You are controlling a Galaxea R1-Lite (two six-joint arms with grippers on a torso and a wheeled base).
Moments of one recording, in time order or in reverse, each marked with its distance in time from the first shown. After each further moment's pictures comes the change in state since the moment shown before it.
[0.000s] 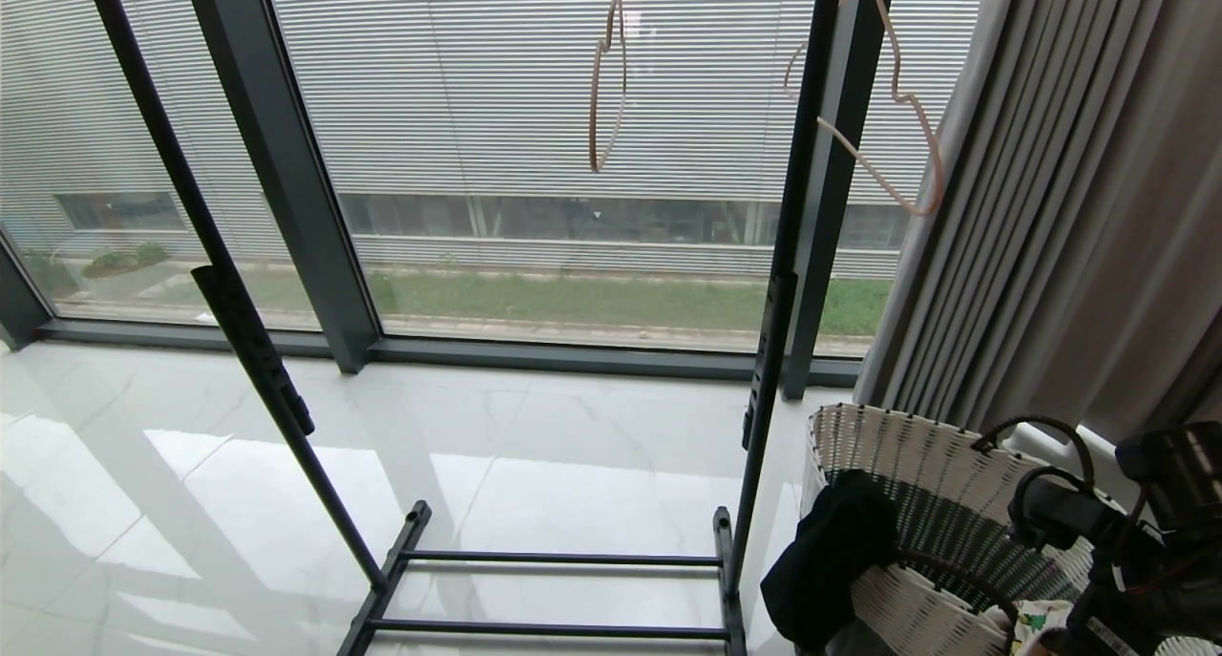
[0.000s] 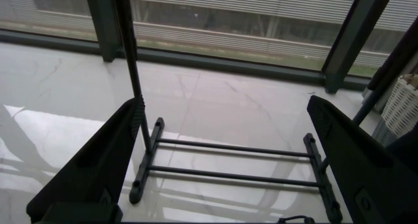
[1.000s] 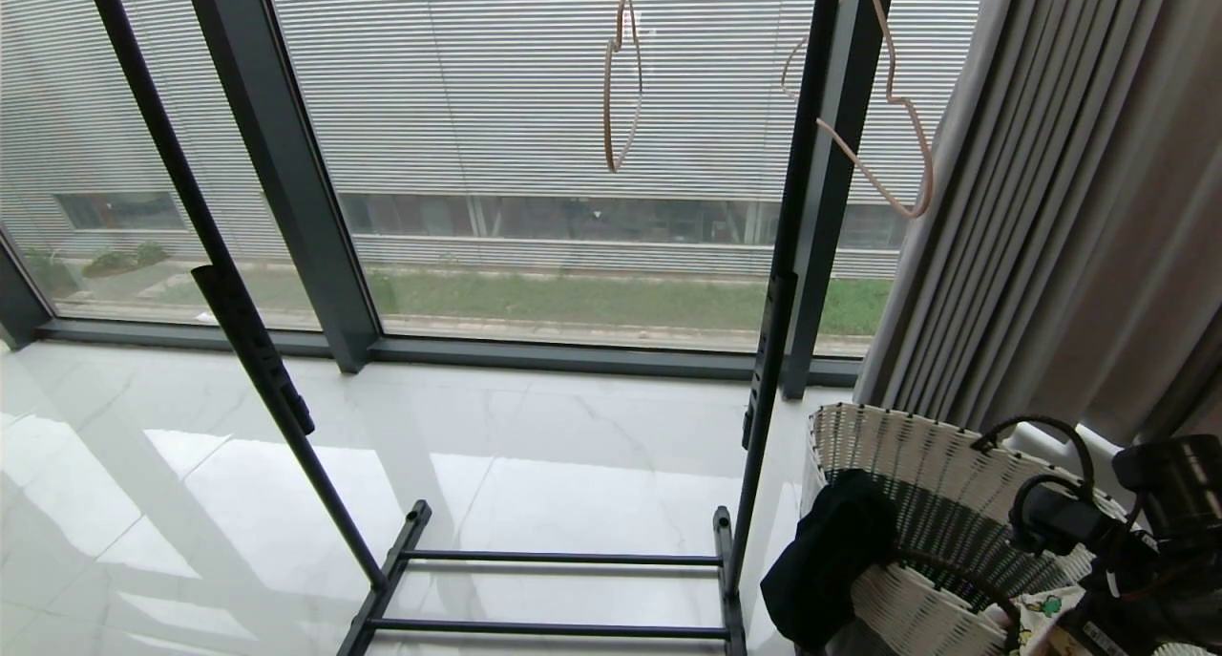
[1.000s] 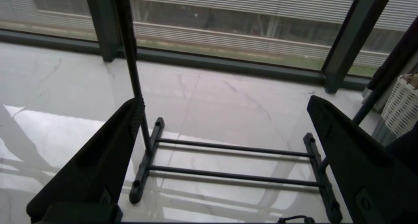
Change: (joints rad) left arm -0.001 0.000 0.000 0.000 0.000 0.000; right arm -0.031 0.044 0.045 -0.093 0.000 0.007
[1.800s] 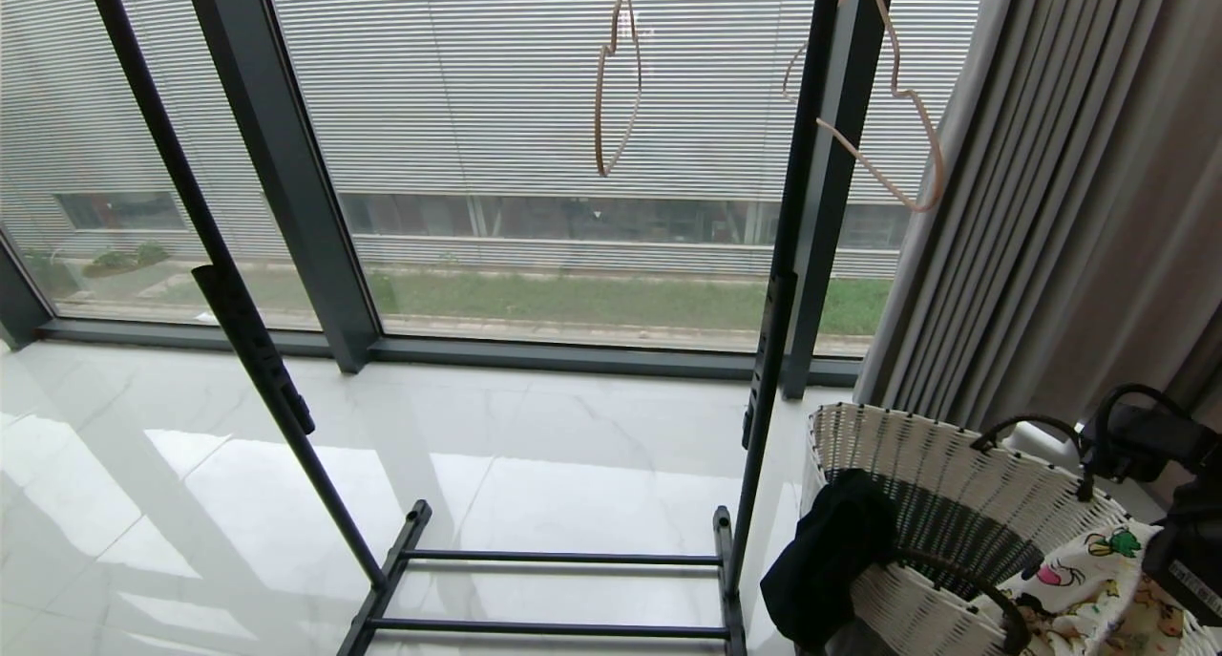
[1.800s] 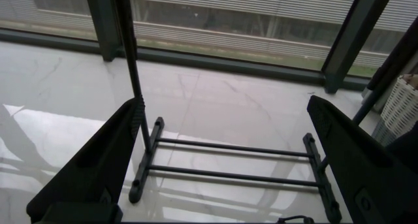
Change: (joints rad) left arm 0.000 0.000 0.000 0.000 0.000 -0.004; right arm 0.018 -0.278 -0.370 0.602 0.063 0.018
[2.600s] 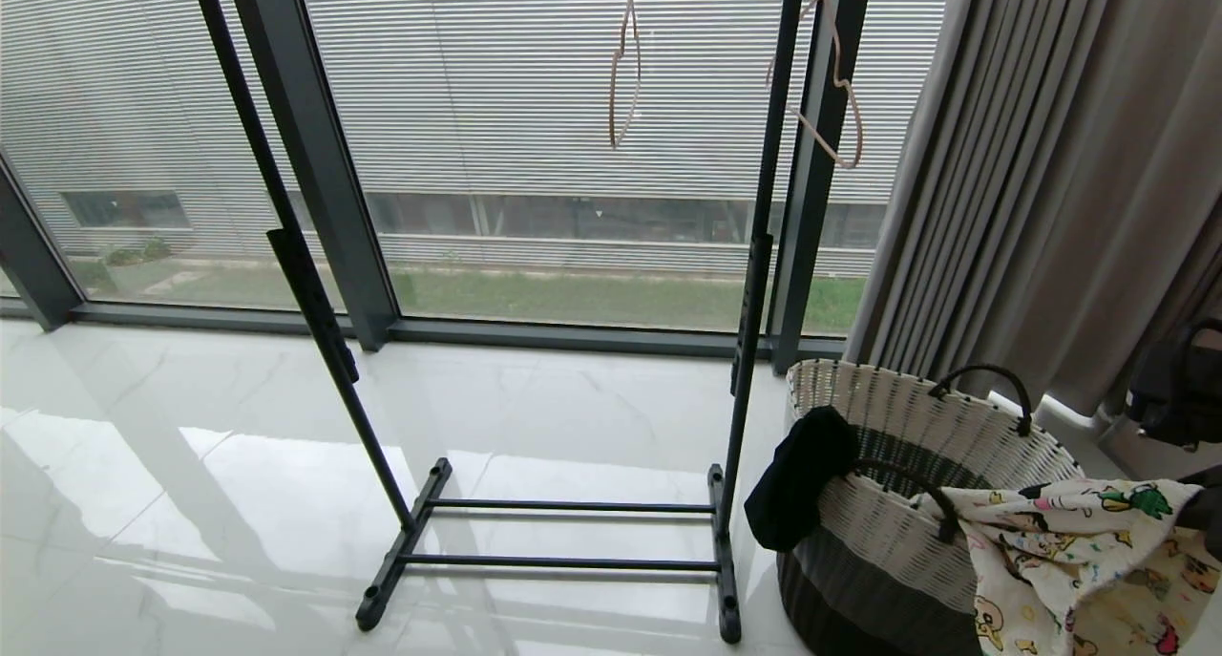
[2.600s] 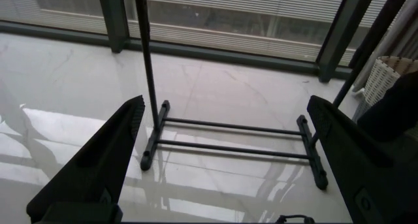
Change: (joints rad) left arm 0.000 0.000 0.000 0.000 0.000 0.003; right arm 0.183 -0.113 -0.245 0.287 0.003 -0.001
